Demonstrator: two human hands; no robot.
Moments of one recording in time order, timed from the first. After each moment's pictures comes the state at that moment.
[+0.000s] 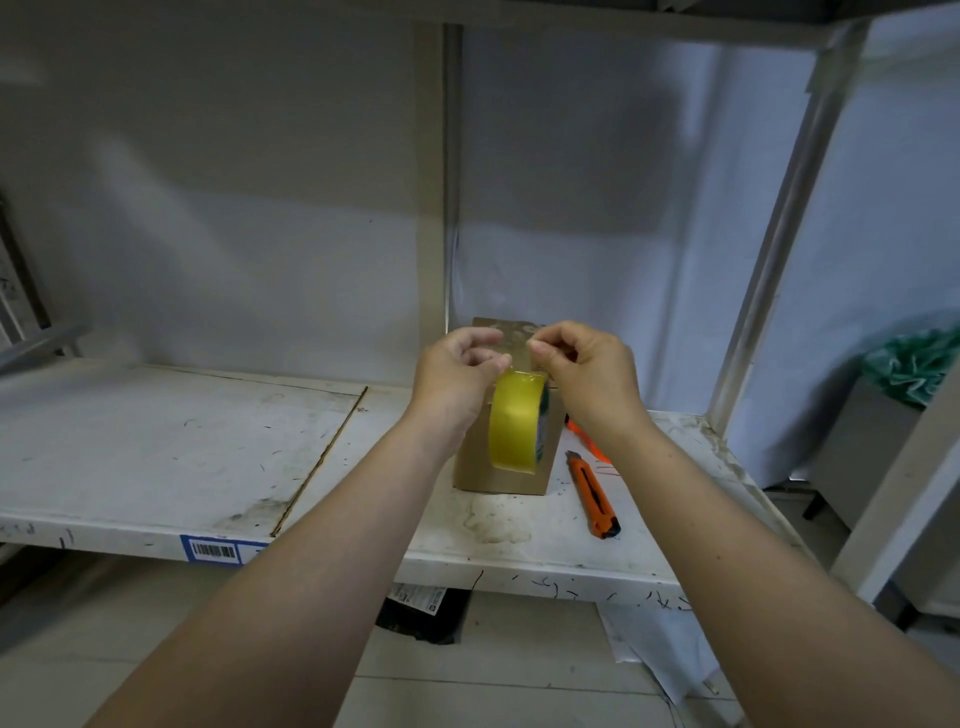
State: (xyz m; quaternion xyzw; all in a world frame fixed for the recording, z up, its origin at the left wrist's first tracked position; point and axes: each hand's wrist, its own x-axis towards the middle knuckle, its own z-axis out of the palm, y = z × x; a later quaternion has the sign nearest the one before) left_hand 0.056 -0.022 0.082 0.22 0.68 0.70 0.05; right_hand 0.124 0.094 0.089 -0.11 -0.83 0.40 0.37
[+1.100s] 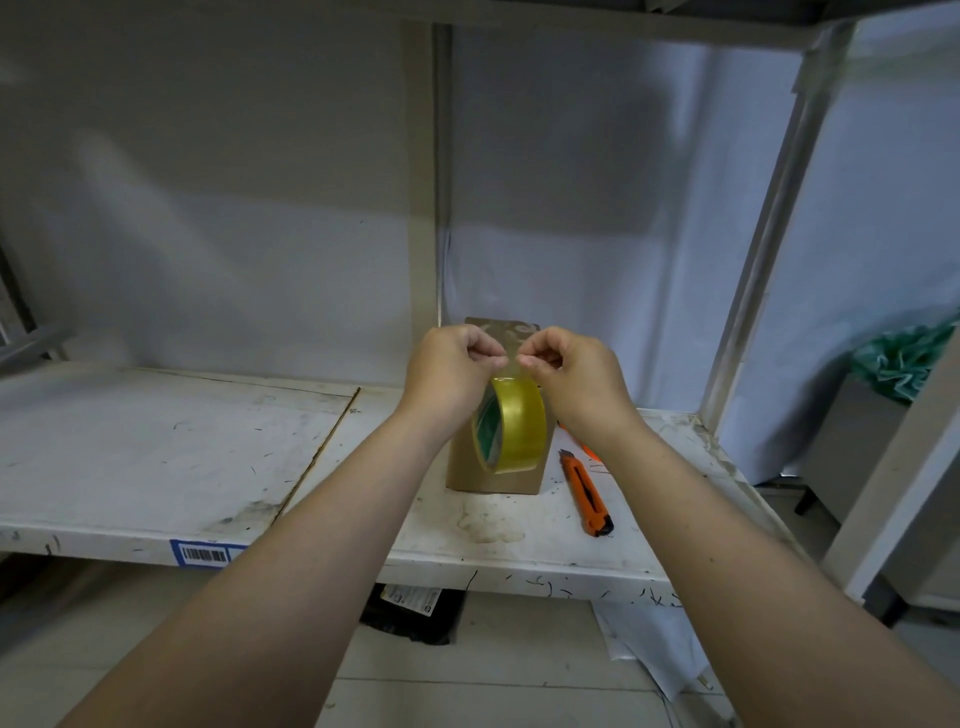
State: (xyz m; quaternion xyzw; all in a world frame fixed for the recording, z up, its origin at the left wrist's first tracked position) left_hand 0.065 -0.024 0.099 0.25 0.79 0.55 -0.05; right_hand 0.125 0.095 0.089 -0.12 -0.86 0.37 0.32
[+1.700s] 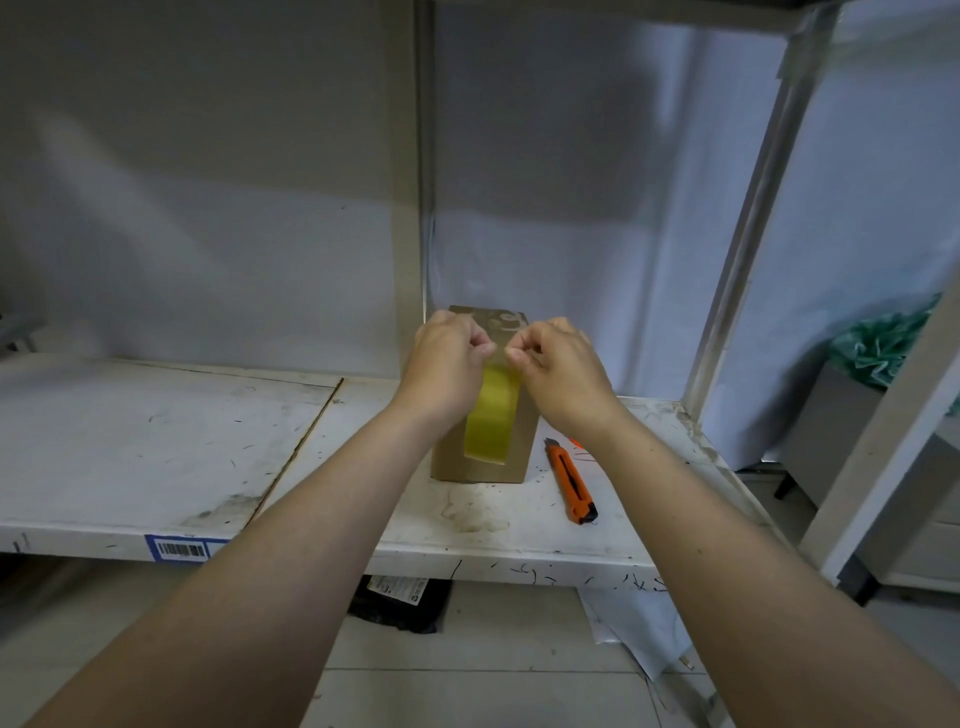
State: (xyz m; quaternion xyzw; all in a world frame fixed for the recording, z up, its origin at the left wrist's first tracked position) left_hand 0.061 -0.011 0.090 0.31 0.85 0.42 -0.12; right_hand 0.123 0.102 0.083 -0.12 -0.91 0.27 0.28
